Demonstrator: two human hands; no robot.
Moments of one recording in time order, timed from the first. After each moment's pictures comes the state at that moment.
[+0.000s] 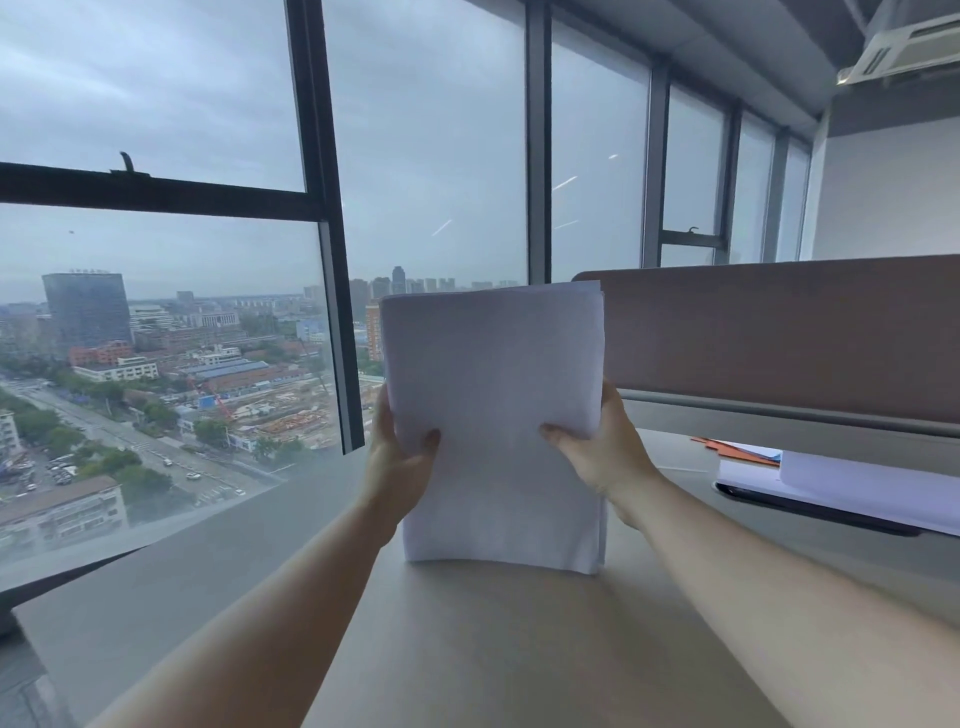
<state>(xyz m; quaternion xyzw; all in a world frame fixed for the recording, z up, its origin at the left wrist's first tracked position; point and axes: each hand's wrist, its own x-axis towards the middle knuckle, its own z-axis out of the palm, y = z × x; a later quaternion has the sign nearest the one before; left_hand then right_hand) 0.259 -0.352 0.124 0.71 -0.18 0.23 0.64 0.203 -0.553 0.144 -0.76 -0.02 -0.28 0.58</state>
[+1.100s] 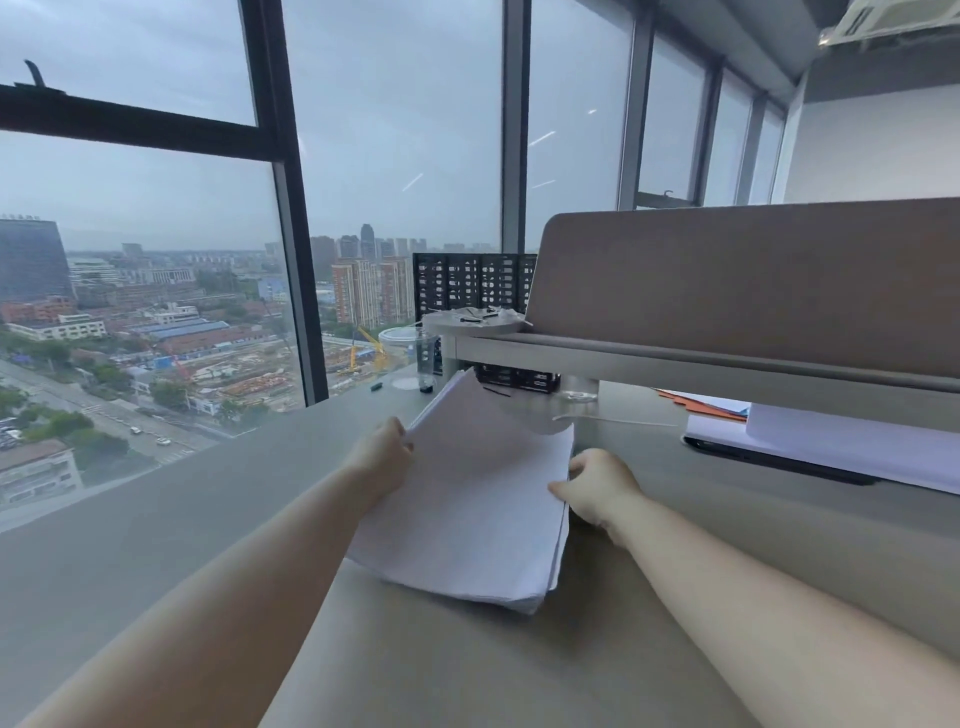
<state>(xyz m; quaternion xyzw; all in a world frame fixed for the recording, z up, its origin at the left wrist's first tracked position) 0.309 -0.373 0.078 0.94 -0.07 0.05 0.33 0.218 -0.584 0.064 -0.88 0.19 -0.12 0.41</state>
